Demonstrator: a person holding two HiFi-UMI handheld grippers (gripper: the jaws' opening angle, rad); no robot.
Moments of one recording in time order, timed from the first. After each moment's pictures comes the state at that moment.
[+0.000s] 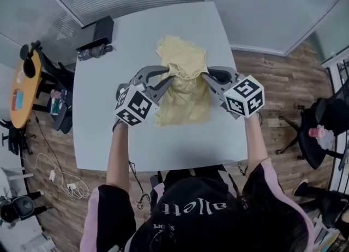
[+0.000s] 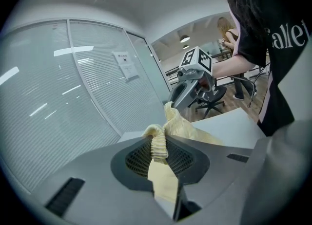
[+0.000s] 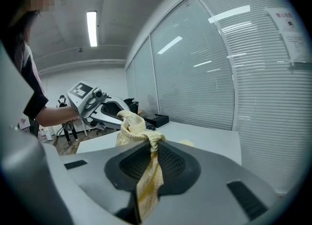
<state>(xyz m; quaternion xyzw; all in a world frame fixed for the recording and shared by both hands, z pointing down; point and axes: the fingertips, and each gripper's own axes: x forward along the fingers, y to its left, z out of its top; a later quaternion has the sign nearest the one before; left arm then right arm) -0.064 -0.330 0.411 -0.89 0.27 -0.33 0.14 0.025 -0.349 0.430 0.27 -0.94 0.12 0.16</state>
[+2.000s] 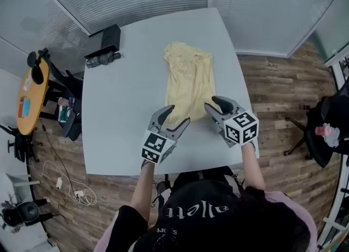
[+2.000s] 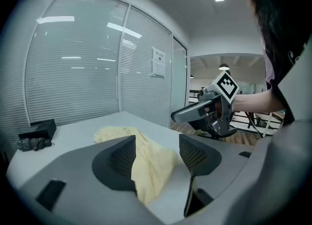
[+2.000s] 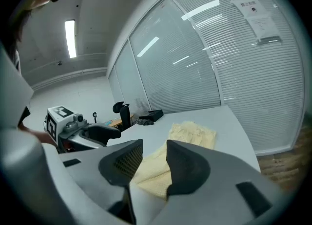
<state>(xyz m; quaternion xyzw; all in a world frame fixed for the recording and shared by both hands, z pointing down) -0.074 -0.226 0.484 -0.89 0.39 -0.20 -0.10 0.019 -0.269 0.495 0.34 -0.91 0.22 0.12</state>
